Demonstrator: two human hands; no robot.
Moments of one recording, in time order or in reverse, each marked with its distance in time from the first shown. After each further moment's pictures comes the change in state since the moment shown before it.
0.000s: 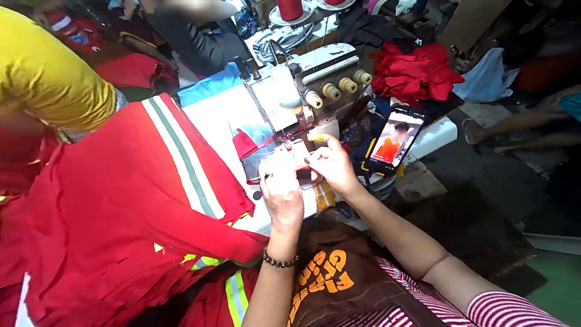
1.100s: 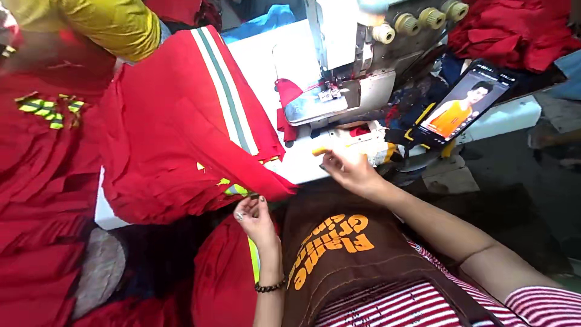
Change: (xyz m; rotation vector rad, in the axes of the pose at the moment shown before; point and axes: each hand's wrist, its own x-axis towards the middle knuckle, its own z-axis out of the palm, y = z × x) left_hand -0.174 -0.070 -0.096 -0.530 0.200 -1.087; right_hand -0.061 0.024 0.021 -0.541 -0.477 -0.379
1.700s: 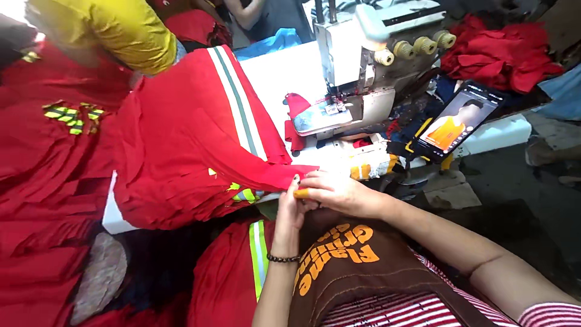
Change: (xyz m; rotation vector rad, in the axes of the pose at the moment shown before) left_hand 0.013 0.064 0.063 -0.412 -0.478 -0.746; right_hand 0.000 -0.004 0.018 -0.121 -0.275 -0.494
